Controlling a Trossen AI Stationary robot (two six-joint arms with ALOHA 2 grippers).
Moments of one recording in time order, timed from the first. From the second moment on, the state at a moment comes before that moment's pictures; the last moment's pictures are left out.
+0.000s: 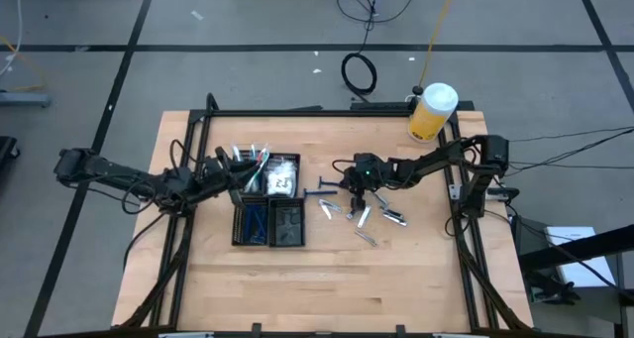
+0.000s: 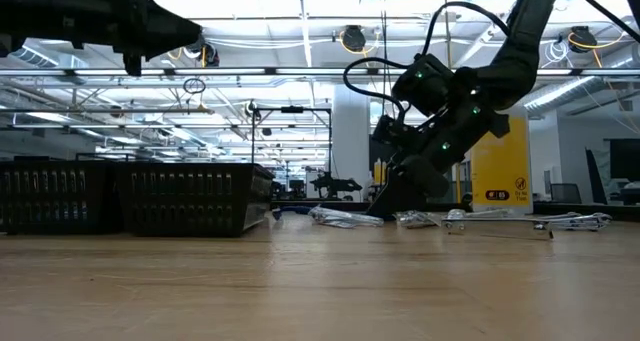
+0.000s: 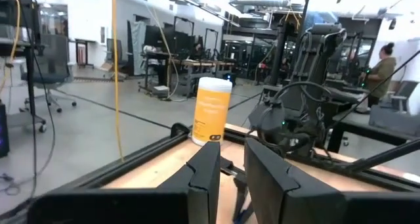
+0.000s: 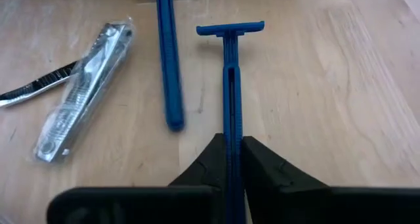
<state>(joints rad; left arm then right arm) -0.17 0.68 0.19 0.66 -0.58 -0.05 -0.26 1.79 0.63 0.35 -0.04 -0.20</state>
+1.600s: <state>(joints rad) 0.01 1.65 0.73 0.99 -0.08 0.02 -0.19 1.46 0.36 1.23 -0.32 0.01</state>
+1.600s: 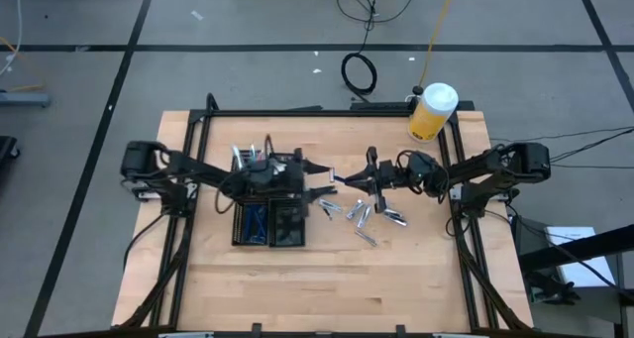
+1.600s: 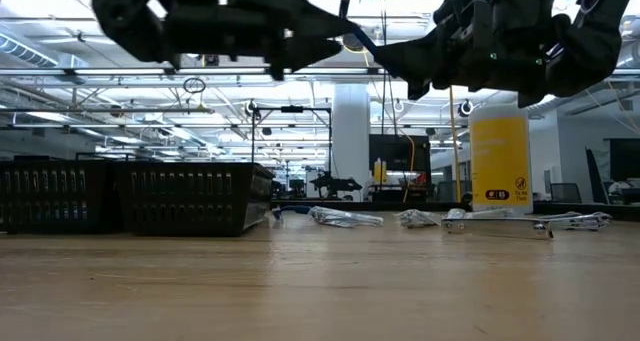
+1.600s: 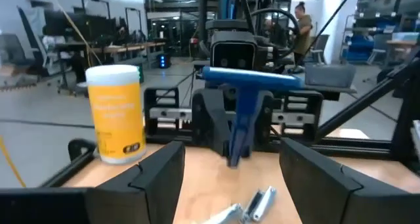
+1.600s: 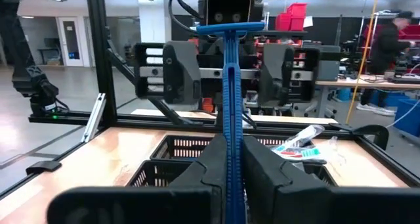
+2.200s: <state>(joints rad) 0.02 1.75 0.83 1.00 -0.05 0.08 -0.18 1.46 0.36 1.22 -0.32 0.00</state>
